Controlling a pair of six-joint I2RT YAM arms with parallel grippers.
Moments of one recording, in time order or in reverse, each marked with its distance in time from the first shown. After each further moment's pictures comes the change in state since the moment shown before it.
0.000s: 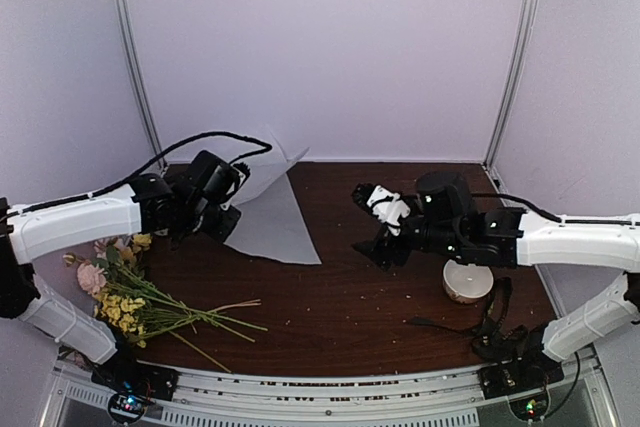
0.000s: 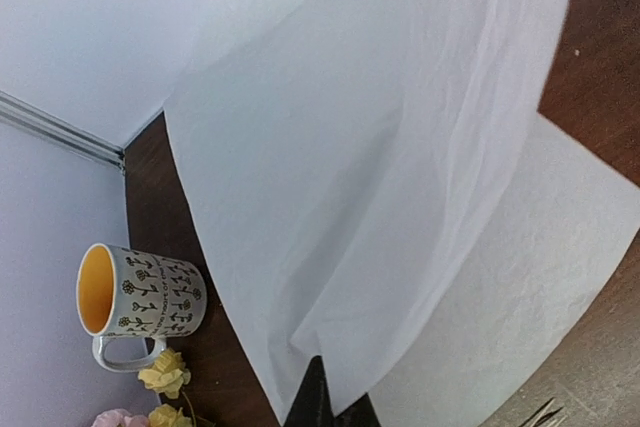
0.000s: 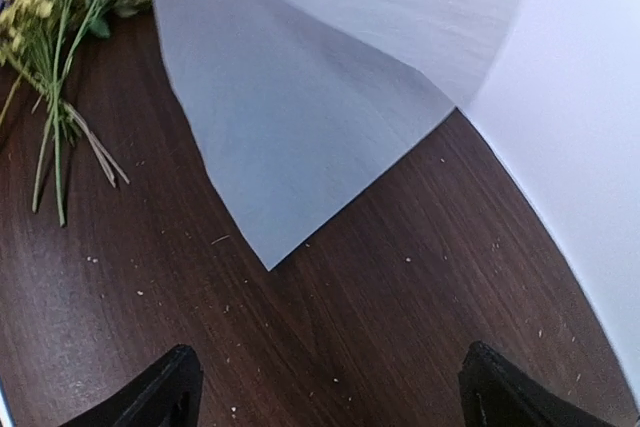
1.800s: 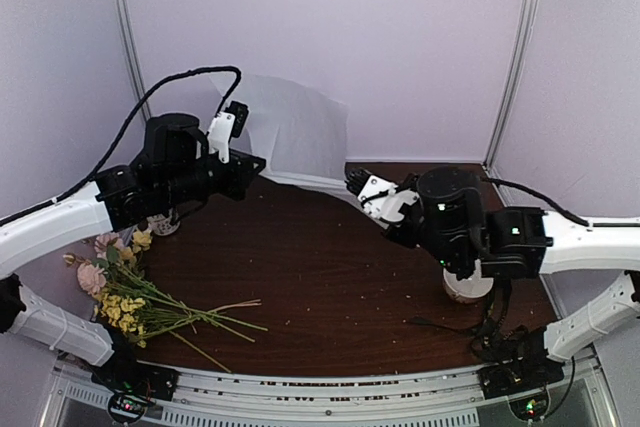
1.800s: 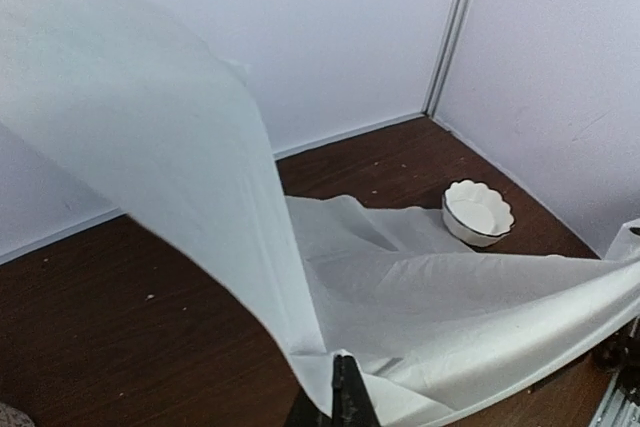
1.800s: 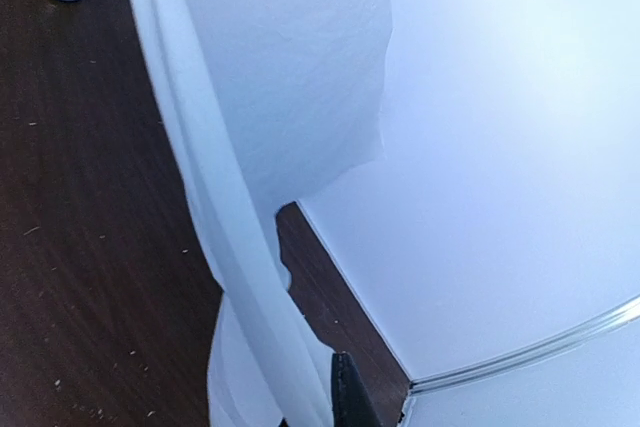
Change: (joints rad) left arm 0.003 -0.155 0.038 0.386 0.423 -0.154; right arm 0.268 0.003 0.145 0.006 0.760 -0.379
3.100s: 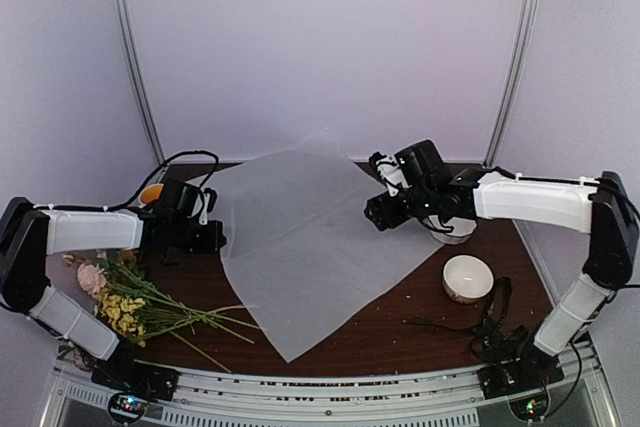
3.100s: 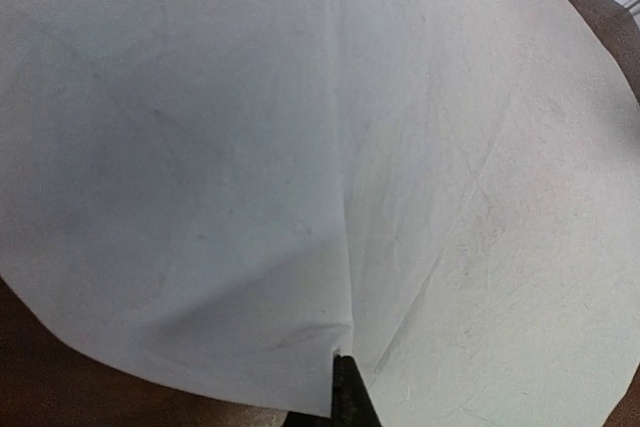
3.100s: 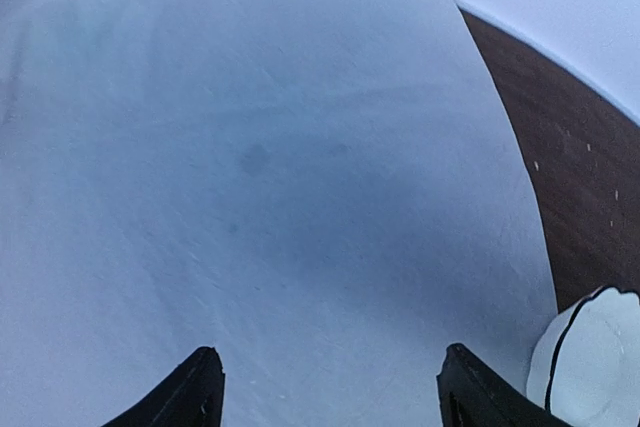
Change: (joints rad) left arm 0.368 0.203 -0.377 0.062 0.219 -0.198; right arm -0.487 0.290 0.123 -0.188 -0.758 0.712
